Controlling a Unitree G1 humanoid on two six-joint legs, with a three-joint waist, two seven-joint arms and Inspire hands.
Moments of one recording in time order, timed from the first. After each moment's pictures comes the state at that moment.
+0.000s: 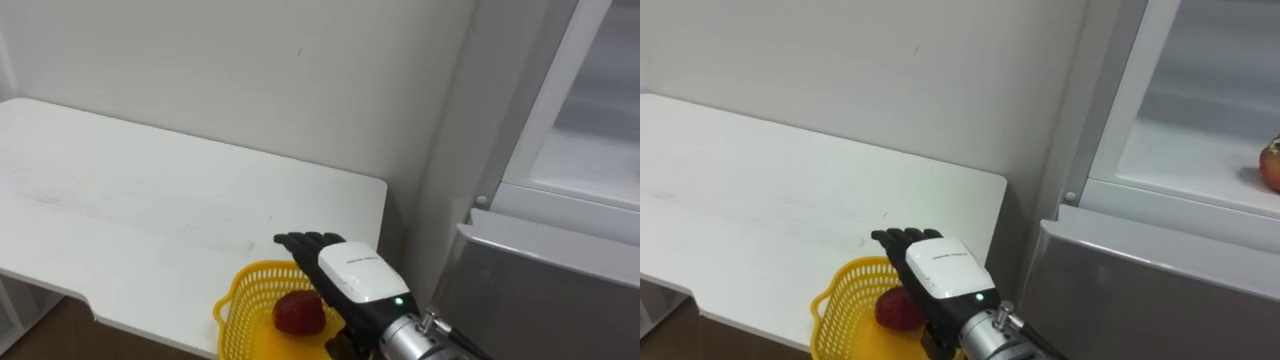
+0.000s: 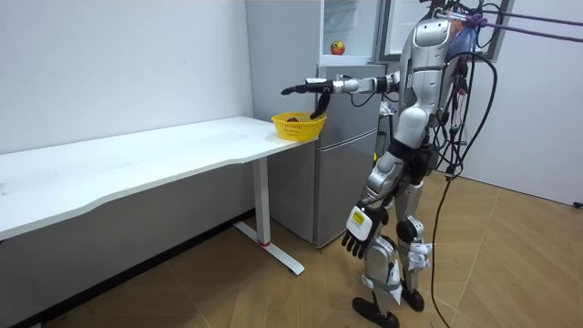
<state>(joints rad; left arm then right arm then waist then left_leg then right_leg) 0.07 0.29 -0.10 1.10 0.39 0.09 -0.15 -0.45 -0.35 0.55 0.15 -0.75 0.04 -0.06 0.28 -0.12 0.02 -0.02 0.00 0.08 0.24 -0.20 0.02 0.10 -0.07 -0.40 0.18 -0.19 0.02</state>
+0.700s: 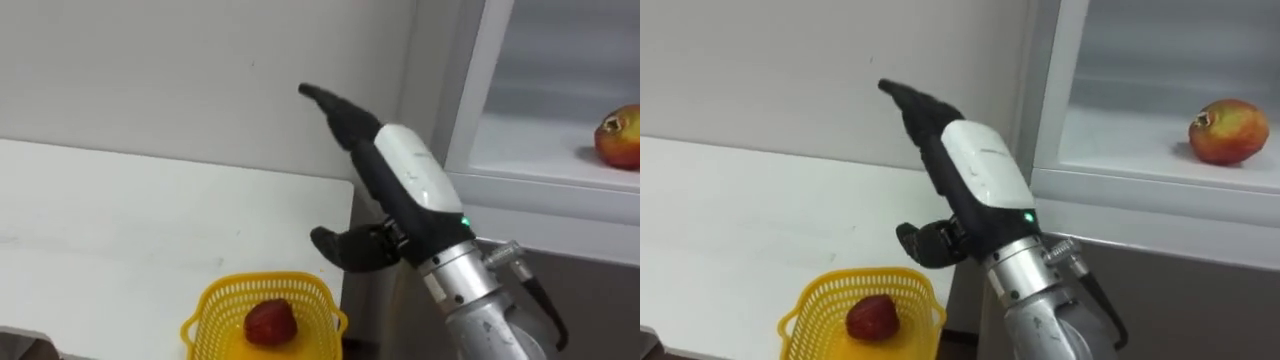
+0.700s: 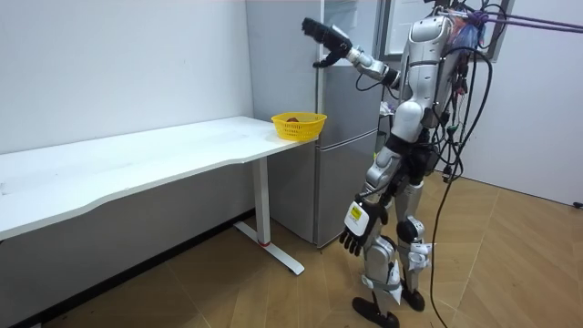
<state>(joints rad) 0.12 0.25 -0.09 1.12 0.39 0.08 -0.09 -0.44 -0.35 0.31 -0.22 -0.48 -0.06 -0.22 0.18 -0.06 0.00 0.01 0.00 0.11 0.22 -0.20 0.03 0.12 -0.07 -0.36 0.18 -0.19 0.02</state>
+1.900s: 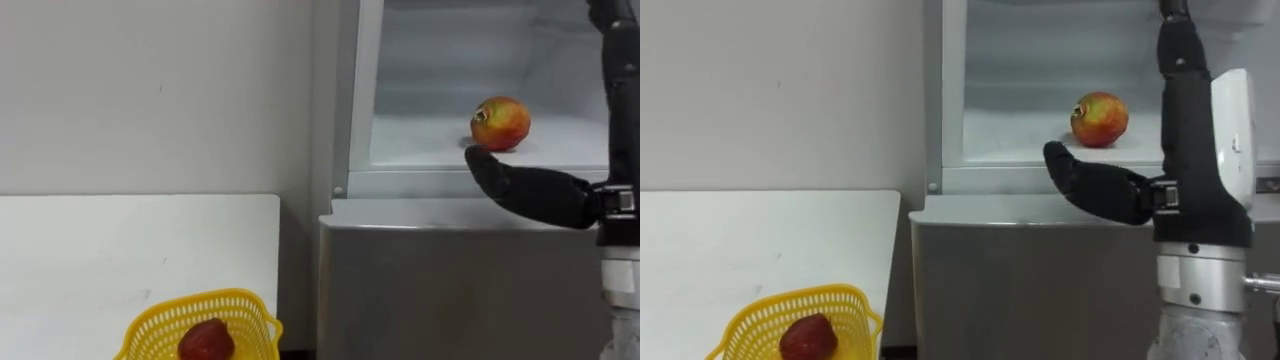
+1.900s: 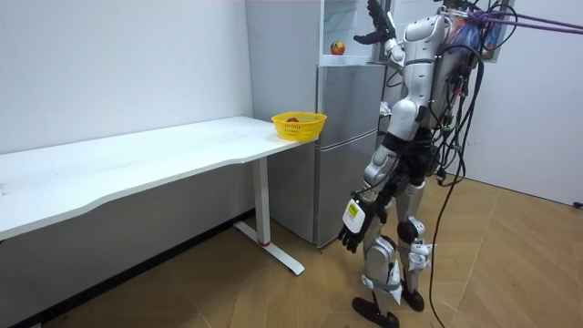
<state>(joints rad) 0.20 0.24 0.00 1.13 0.36 0.04 -0.10 -0.25 -0.40 -0.10 -0.30 -0.37 -0.12 -0.43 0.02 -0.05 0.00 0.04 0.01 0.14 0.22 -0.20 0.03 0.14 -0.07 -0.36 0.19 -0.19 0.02</state>
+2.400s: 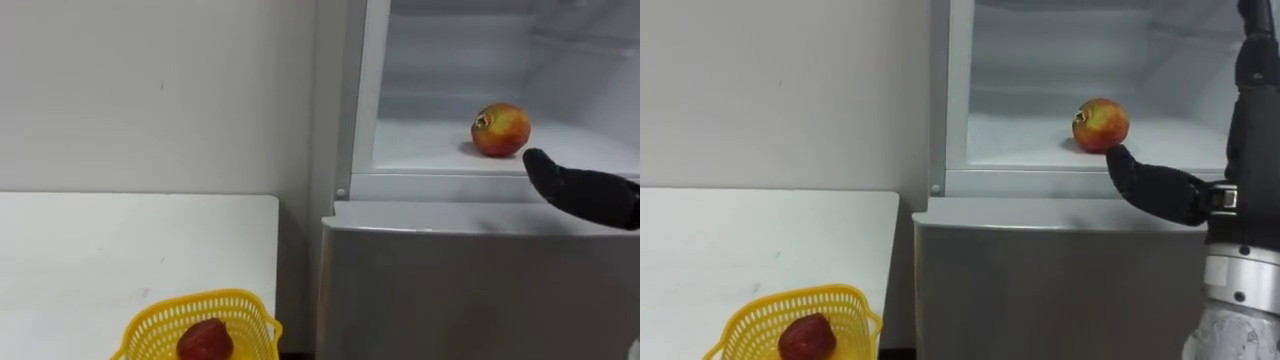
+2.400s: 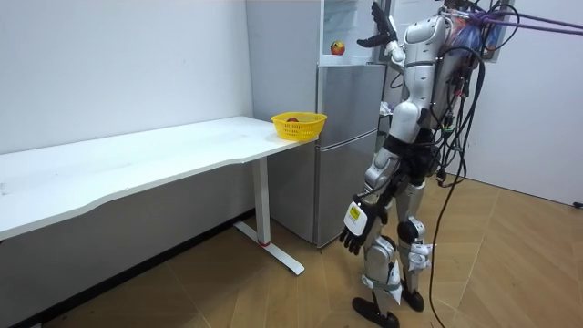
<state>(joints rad) 0.21 0.24 0.04 1.13 0.36 0.04 -0.12 -0.25 -0.43 -0.14 -0.16 -0.34 -0.13 -0.48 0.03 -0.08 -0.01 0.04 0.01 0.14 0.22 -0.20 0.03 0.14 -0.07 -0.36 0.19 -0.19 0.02</state>
